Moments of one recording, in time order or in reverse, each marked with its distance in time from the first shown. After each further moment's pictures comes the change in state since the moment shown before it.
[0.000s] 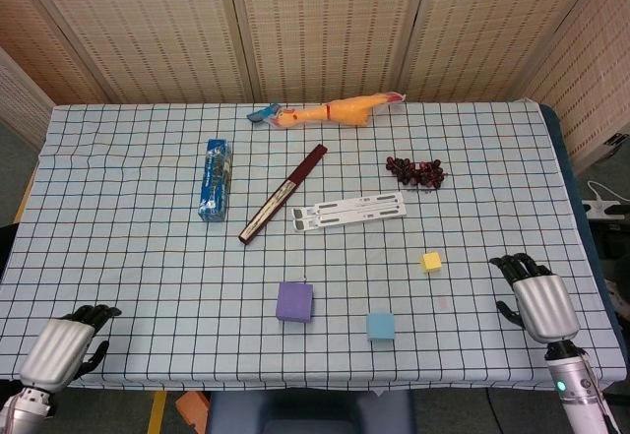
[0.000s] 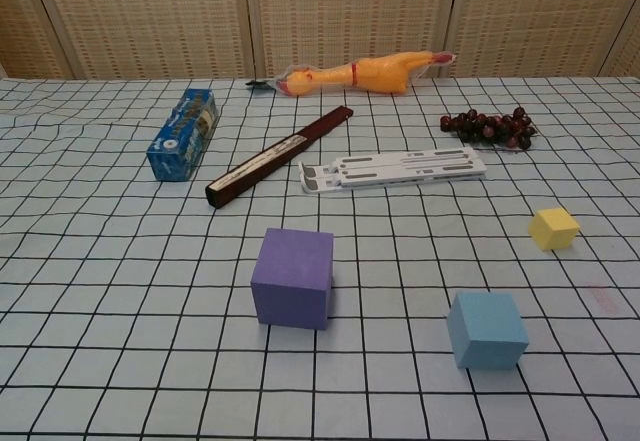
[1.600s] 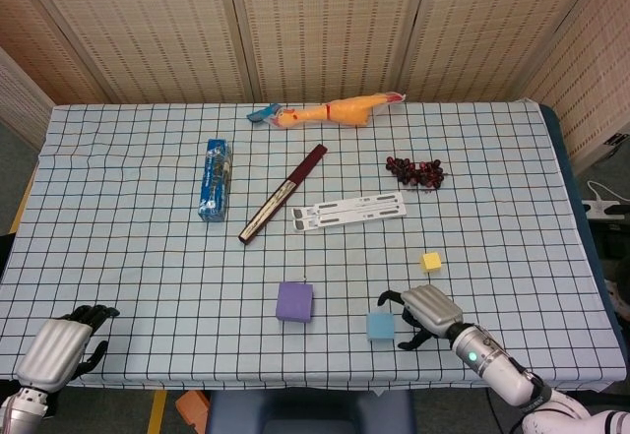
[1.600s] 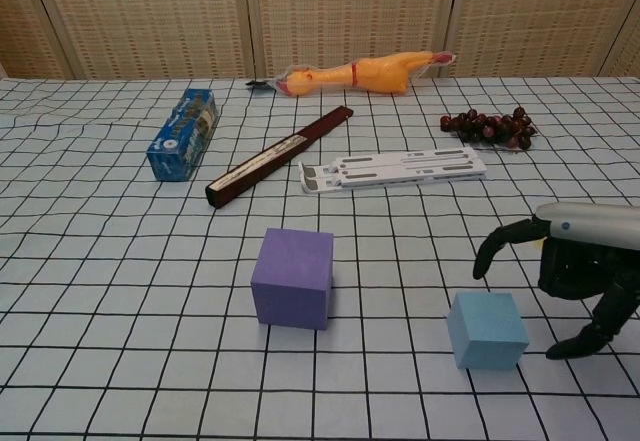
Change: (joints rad) left arm -0.001 0.010 -0.002 -0.006 -0.015 -0.013 -0.030; right arm 0.372 0.072 -0.016 -0.381 0.239 -0.710 0.189
